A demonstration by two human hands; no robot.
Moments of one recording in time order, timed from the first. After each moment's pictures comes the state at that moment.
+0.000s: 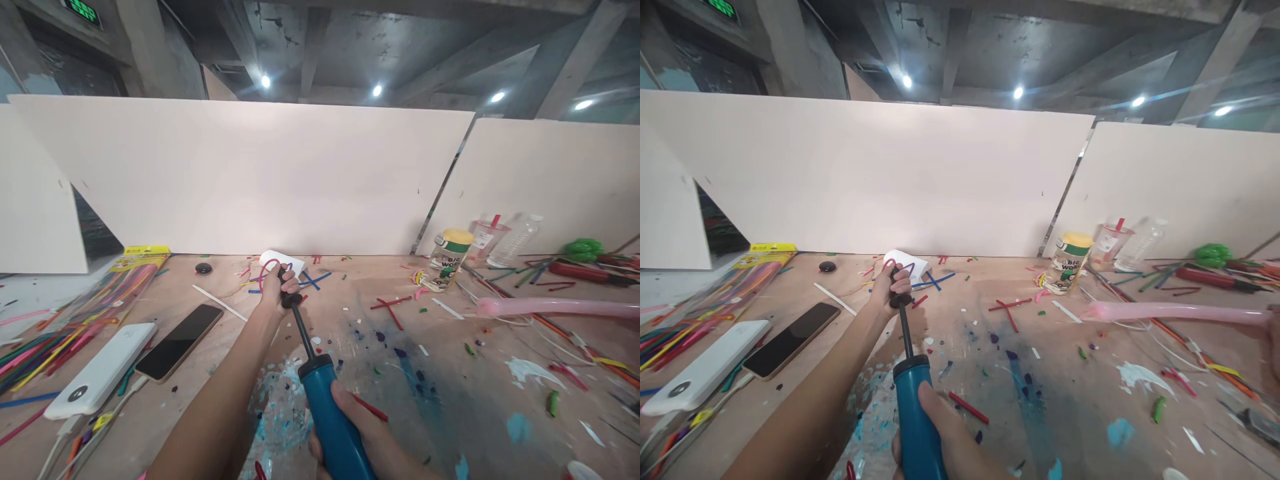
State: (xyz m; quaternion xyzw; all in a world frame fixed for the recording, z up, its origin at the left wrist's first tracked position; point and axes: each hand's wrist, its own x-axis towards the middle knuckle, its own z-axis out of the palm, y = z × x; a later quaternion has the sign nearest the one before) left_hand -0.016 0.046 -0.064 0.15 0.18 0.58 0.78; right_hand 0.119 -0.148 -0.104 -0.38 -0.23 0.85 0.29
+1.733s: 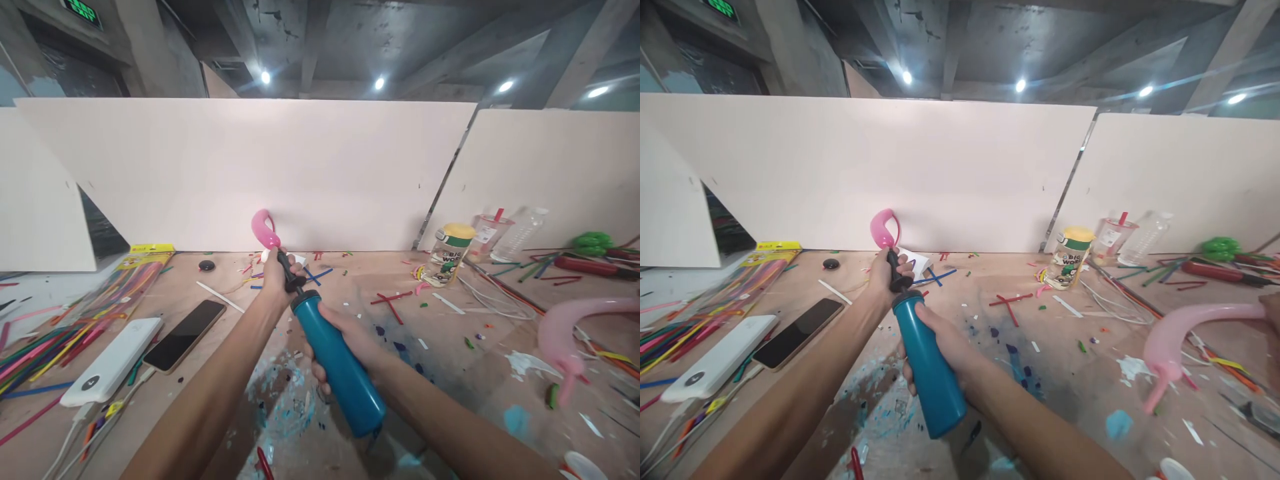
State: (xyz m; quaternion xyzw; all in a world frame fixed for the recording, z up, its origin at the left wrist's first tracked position) left_hand -0.006 0.035 -0.026 0.18 0.25 0.63 0.71; right_hand 0.125 -0.080 -0.049 -0.36 -0.32 0.85 0.22
